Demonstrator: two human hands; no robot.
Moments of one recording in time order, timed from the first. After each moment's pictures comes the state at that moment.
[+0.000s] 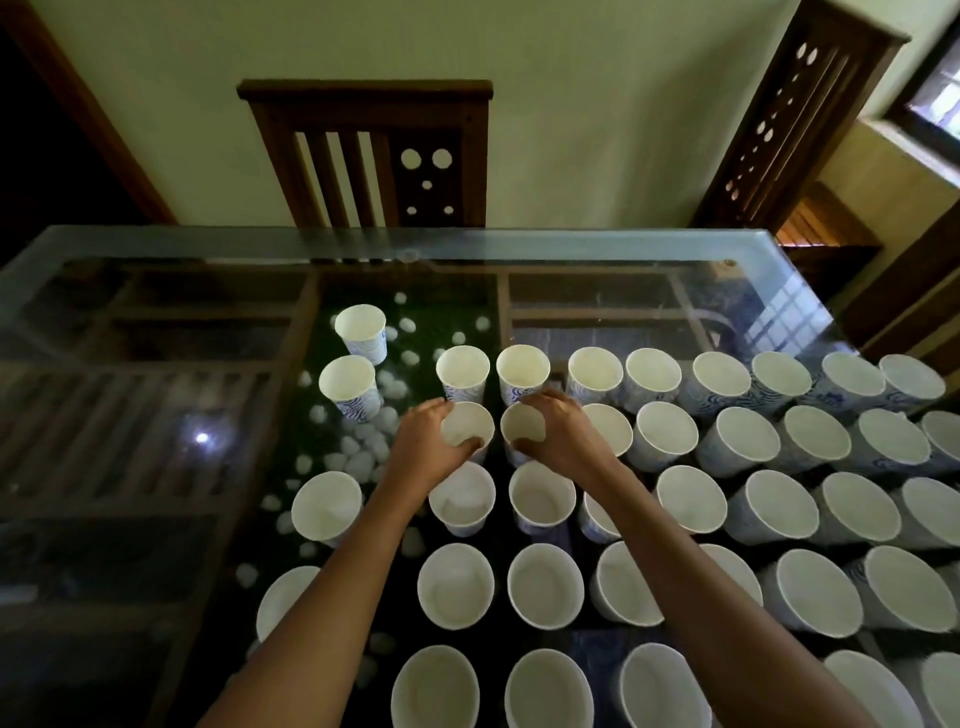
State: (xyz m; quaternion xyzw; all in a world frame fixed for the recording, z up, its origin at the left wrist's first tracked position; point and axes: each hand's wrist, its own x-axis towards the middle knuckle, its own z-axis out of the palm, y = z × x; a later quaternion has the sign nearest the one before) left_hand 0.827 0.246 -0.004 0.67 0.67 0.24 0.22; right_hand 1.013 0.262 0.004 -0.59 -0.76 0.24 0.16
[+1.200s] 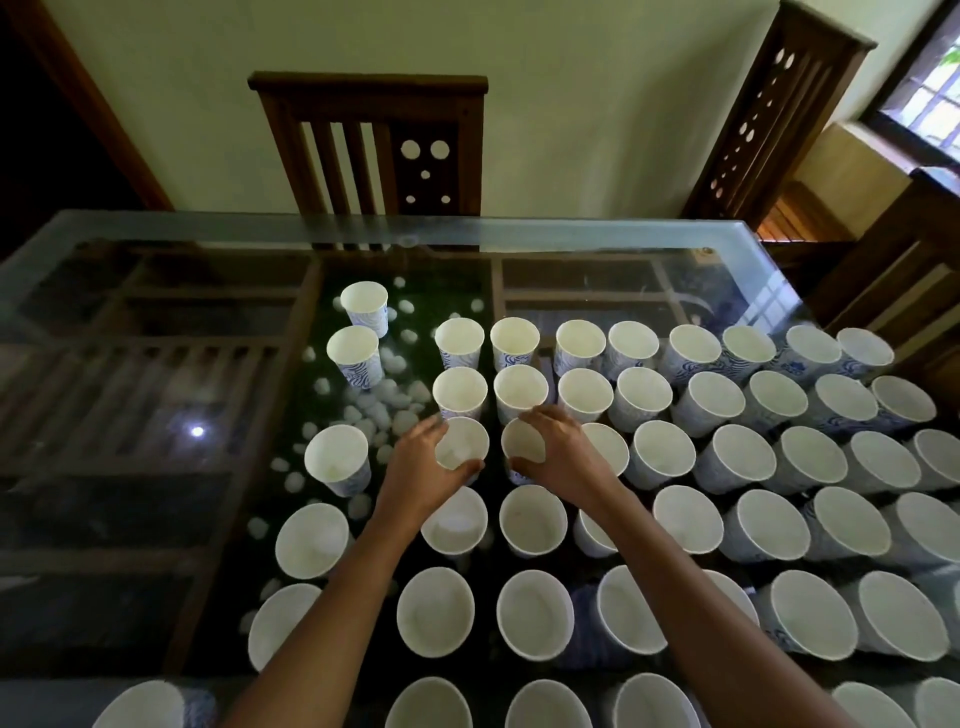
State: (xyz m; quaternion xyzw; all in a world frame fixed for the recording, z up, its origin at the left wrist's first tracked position) left_hand 0.827 0.162 -0.015 0.65 0.67 0.25 0.24; right_hand 1.020 0.177 0.010 -0.58 -0.75 0.27 0.15
